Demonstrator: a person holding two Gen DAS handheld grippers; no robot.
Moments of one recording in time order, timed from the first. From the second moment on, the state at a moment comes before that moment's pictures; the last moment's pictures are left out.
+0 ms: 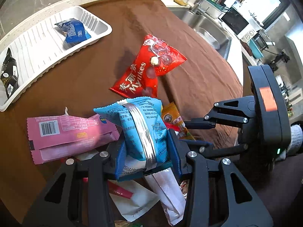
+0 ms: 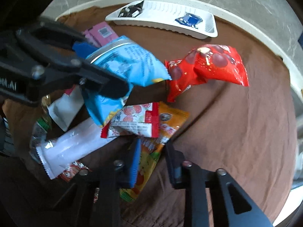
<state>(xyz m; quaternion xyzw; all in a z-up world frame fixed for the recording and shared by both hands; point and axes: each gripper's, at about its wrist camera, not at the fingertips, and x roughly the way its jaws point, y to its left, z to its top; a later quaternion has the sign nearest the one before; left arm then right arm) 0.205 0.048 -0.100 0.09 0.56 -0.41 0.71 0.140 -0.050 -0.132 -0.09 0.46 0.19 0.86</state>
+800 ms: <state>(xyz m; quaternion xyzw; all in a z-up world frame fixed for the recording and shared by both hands) 0.211 0.052 -0.103 0.06 0.56 -0.41 0.71 0.141 -0.065 -0.137 0.00 0.48 0.26 0.84</state>
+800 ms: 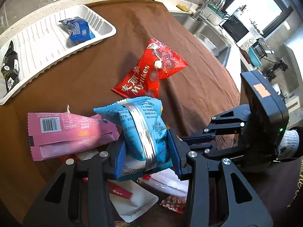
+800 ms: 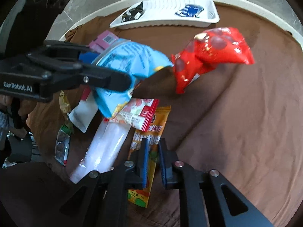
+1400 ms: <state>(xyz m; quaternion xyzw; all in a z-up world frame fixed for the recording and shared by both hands) 0.209 0.054 -0.102 0.05 0.56 -0.41 0.72 0.136 -0.042 -0.143 -0.09 0.47 0.24 0.84</state>
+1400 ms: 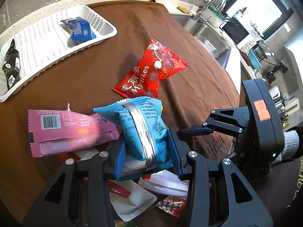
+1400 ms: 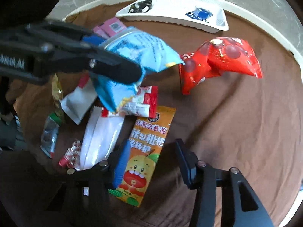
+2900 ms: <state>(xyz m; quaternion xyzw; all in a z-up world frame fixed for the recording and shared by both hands) 0.264 0.104 -0.057 -0.01 0.52 -0.42 0.75 0.215 -0.104 -0.065 0.18 0.44 0.30 0.83</state>
